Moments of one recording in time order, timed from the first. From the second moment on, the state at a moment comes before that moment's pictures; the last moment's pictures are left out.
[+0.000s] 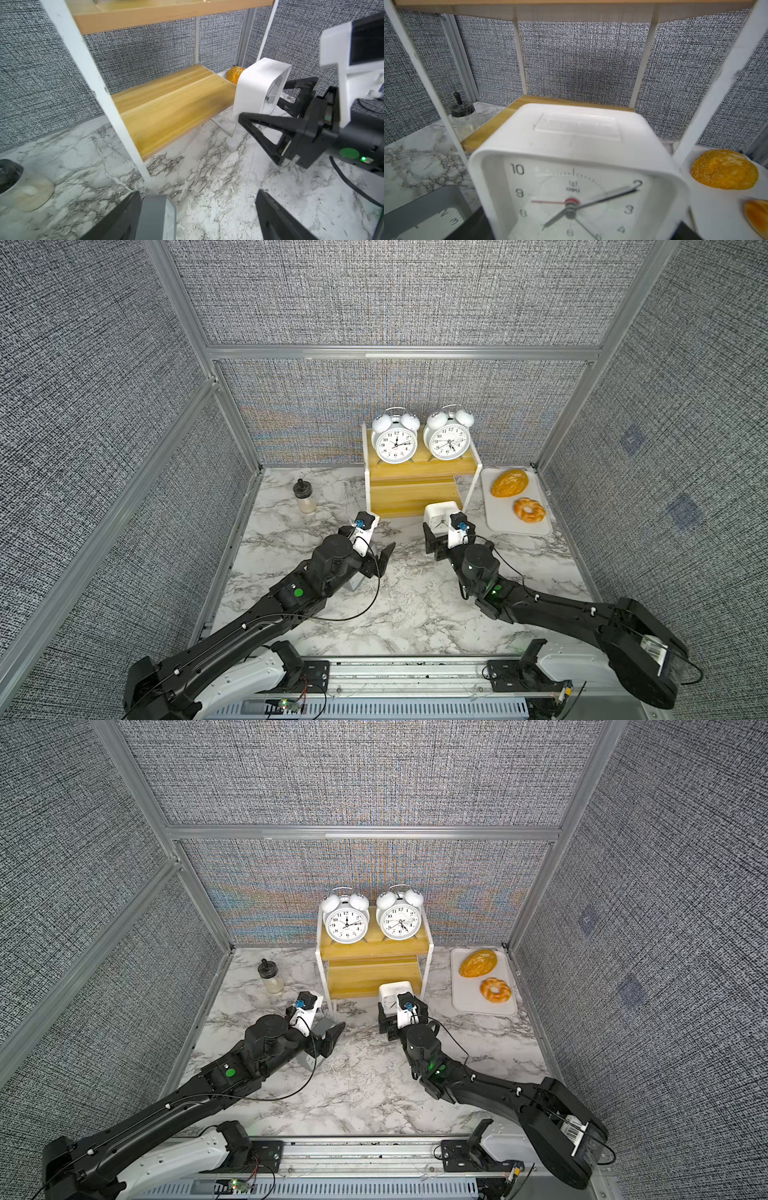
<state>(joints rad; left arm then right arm) -0.87 0.92 0.74 -0.16 -0.19 -0.09 0.78 1.29 0.51 0.73 0.50 0.02</state>
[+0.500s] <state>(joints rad) -0.86 0.89 0.70 -0.16 -0.24 -0.07 0.66 1.52 0.67 0.82 0.43 0.00</state>
